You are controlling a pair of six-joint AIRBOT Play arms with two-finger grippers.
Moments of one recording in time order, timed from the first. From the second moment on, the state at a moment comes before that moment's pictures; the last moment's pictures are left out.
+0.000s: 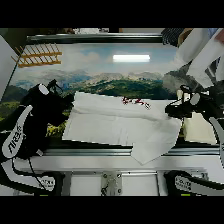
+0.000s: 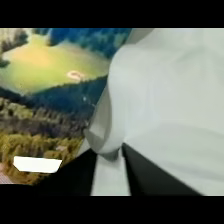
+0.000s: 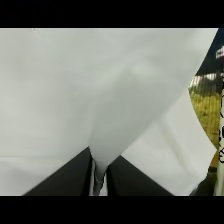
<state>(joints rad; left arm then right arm) 0.07 -1.61 1.18 1.18 -0.96 -1.65 -0.18 -1.37 0.95 -1.44 0.97 1.56</state>
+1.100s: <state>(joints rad) 0.24 -0.90 0.42 1.27 -1.04 -1.84 -0.21 -0.94 1.02 -1.42 1.12 1.57</state>
